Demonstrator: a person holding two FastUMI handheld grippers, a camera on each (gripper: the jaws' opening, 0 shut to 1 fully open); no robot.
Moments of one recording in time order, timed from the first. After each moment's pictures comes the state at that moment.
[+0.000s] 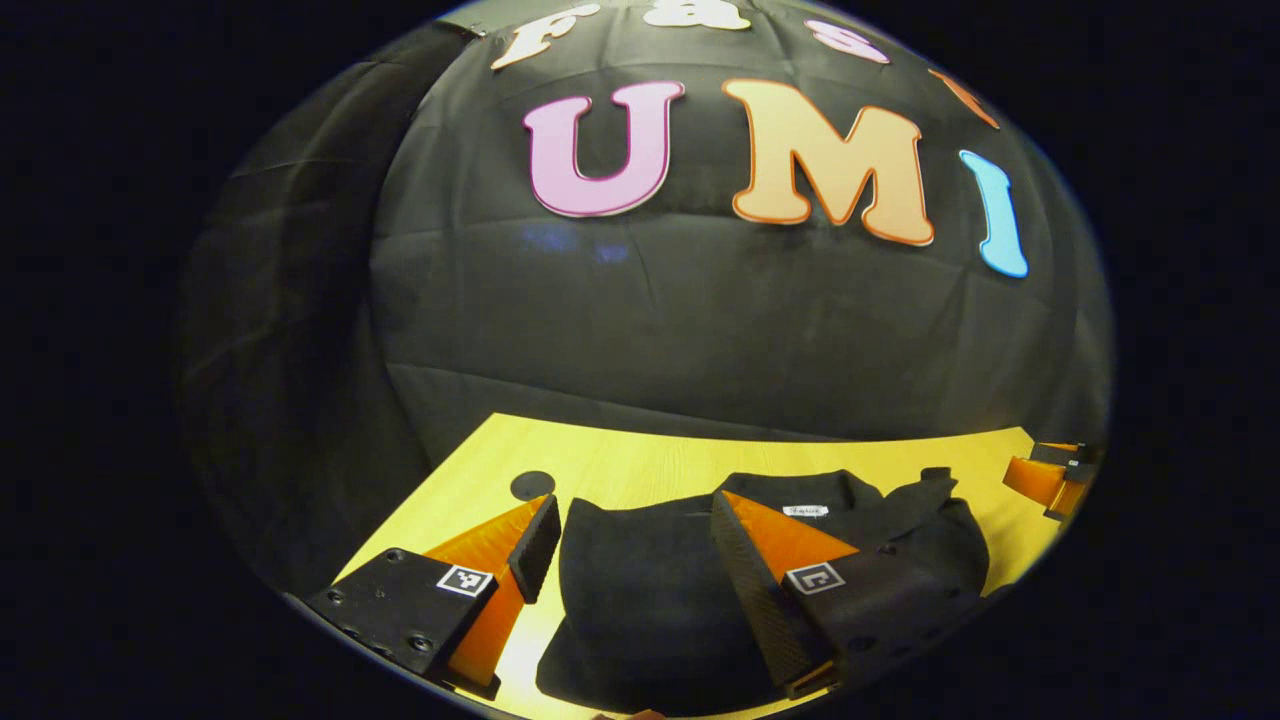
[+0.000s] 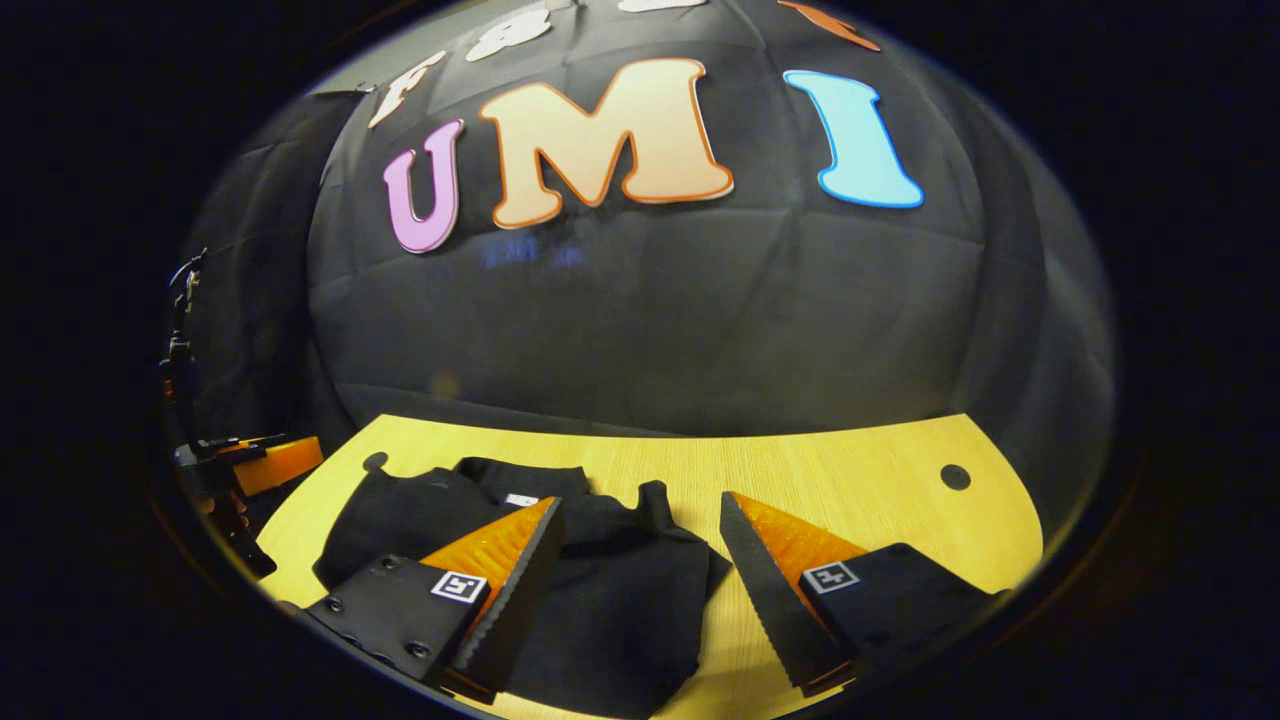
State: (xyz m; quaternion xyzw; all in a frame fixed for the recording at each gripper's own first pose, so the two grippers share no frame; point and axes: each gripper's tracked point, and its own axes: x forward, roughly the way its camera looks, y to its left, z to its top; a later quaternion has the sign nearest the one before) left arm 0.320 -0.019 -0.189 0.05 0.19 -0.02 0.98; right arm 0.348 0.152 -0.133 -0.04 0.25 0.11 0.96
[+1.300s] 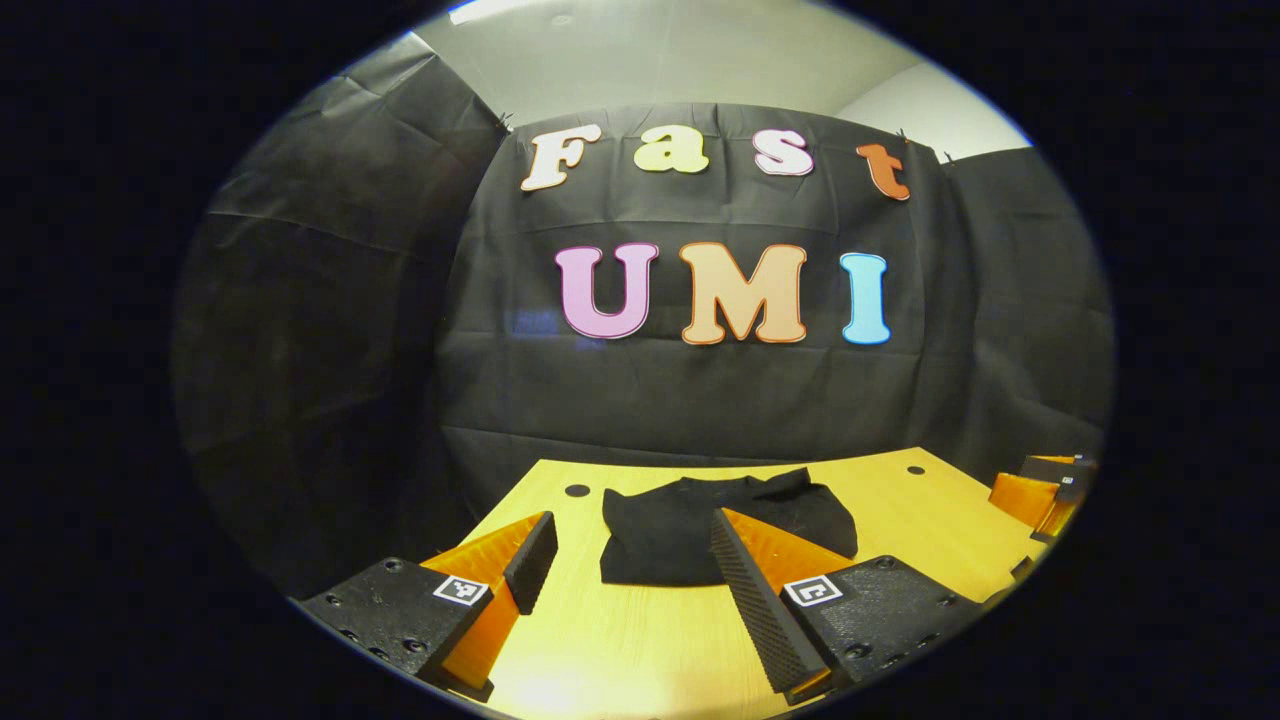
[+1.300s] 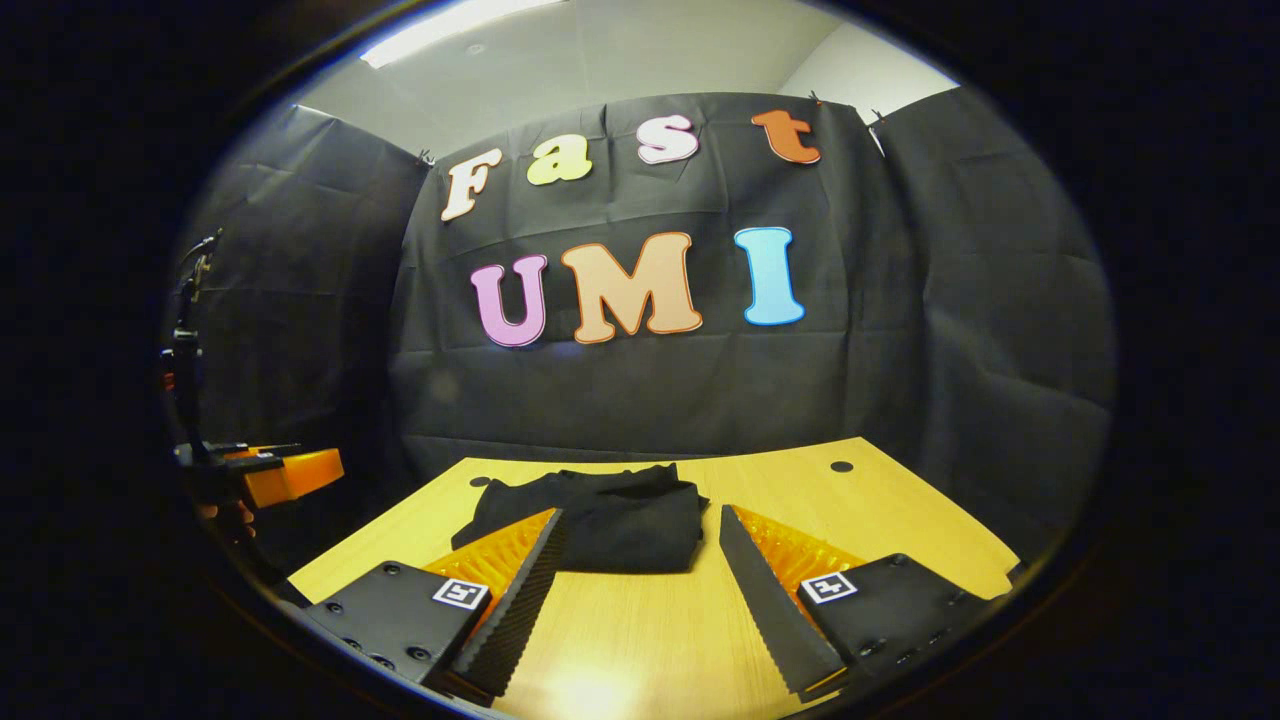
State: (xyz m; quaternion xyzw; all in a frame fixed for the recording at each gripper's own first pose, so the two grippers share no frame) left arm -0.007 0.024 -0.067 0.05 0.08 -0.07 0.99; right arm -0.010 0.141 -0.036 -0.01 0.12 0.09 0.99
